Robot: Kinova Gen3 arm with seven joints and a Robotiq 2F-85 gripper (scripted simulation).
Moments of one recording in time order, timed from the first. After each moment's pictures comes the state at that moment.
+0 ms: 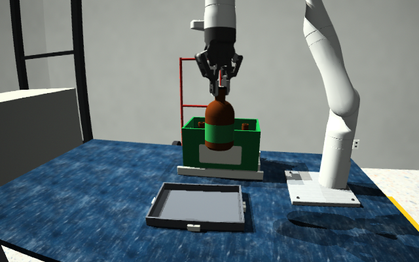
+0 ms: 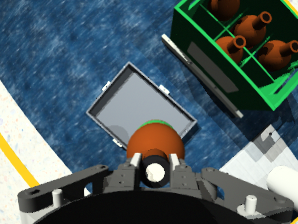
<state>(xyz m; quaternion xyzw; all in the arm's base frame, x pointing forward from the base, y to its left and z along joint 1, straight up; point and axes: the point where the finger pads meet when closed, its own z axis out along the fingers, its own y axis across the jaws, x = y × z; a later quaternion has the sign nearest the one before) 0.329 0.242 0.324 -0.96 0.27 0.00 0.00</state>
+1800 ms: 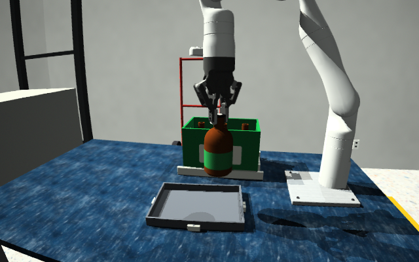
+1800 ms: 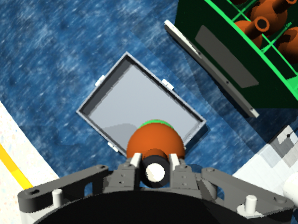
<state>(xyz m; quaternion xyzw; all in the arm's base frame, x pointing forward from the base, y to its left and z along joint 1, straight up) 0.328 0.251 0.257 -0.96 0.27 0.00 0.00</state>
